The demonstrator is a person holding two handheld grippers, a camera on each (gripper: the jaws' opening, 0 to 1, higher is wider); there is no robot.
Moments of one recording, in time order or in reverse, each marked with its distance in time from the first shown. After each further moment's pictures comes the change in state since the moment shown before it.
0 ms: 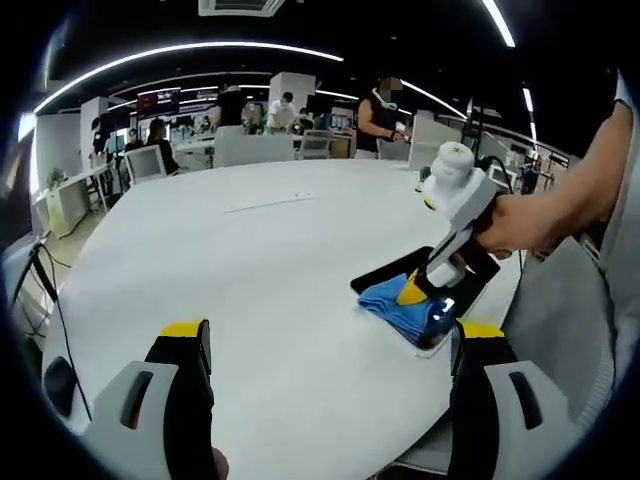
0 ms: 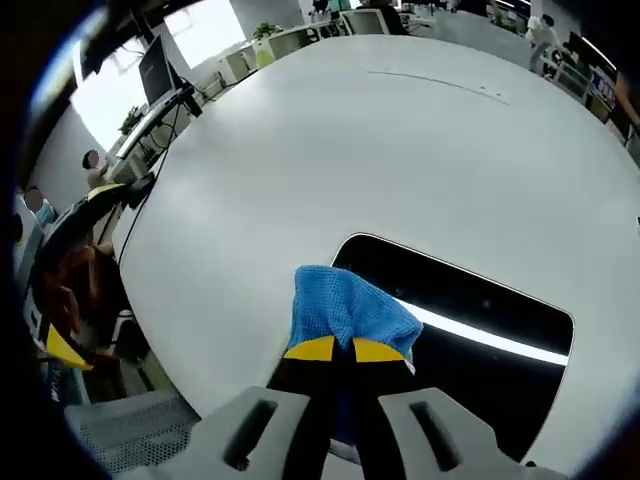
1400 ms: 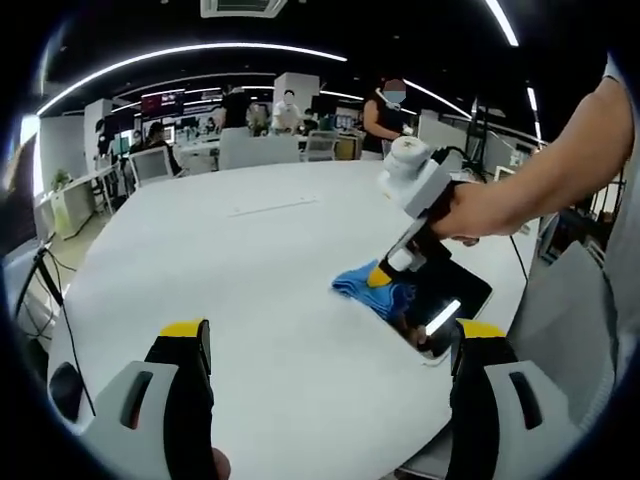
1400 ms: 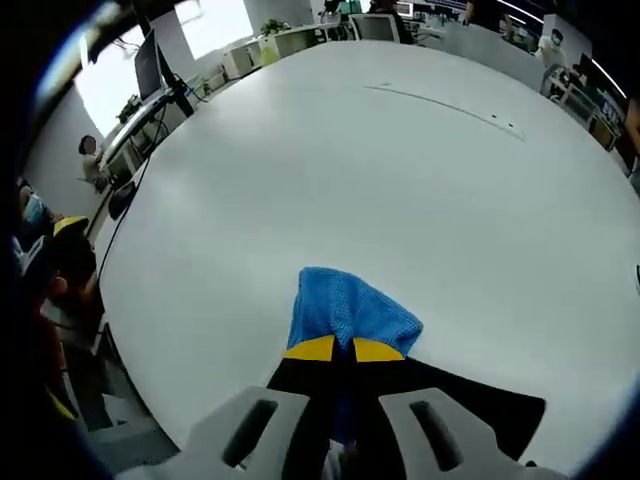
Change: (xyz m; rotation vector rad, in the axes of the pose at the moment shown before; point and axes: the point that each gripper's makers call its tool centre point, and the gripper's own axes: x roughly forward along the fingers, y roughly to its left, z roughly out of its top) left arm 0.001 0.010 0.013 0.002 -0.019 0.054; right arm 0.021 -0.022 0.055 -0.072 -0.007 -0.048
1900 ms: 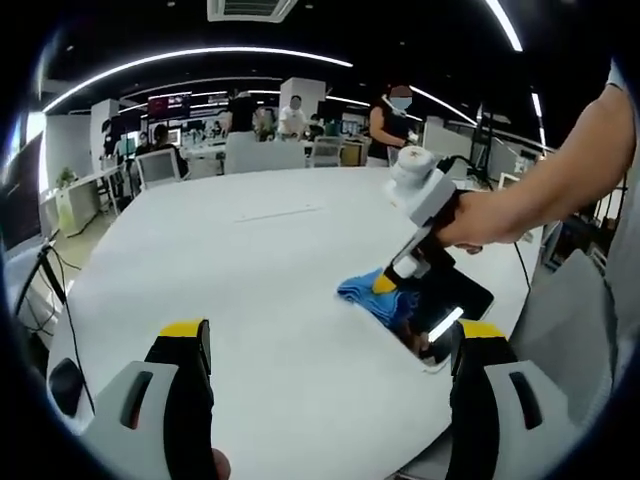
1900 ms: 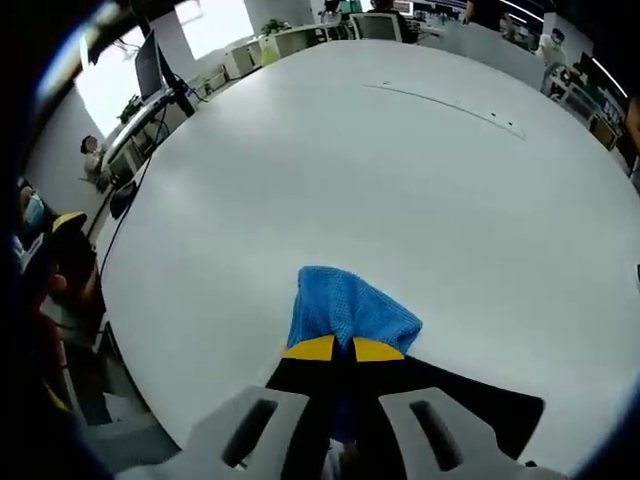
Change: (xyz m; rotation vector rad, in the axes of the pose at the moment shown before) left arm -0.002 0.000 0.007 -0.022 -0.030 0.018; right arm -0.002 -0.003 -0.002 -0.006 0.002 0.006
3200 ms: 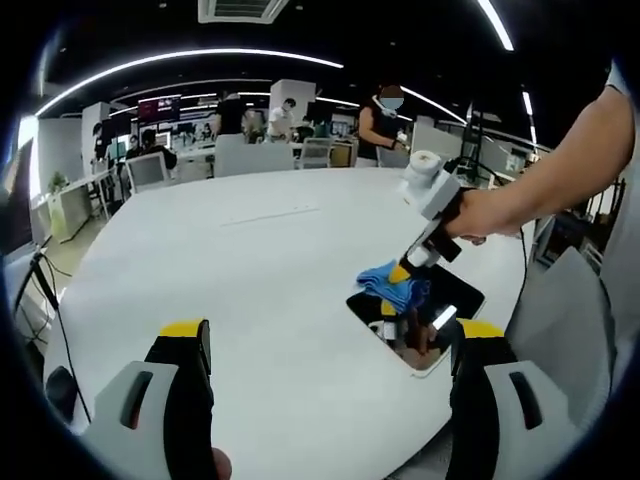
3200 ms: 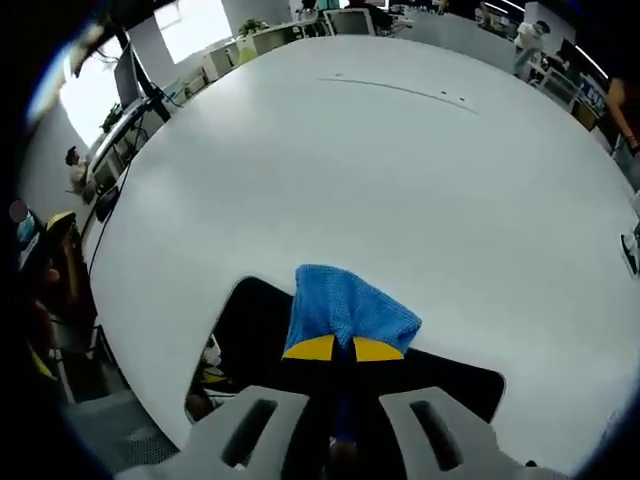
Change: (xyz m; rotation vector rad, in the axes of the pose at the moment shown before) left arm 0.006 -0.016 0.001 0.022 0.000 -0.041; right arm -0.020 -0.054 -0.030 0.062 0.024 -0.059
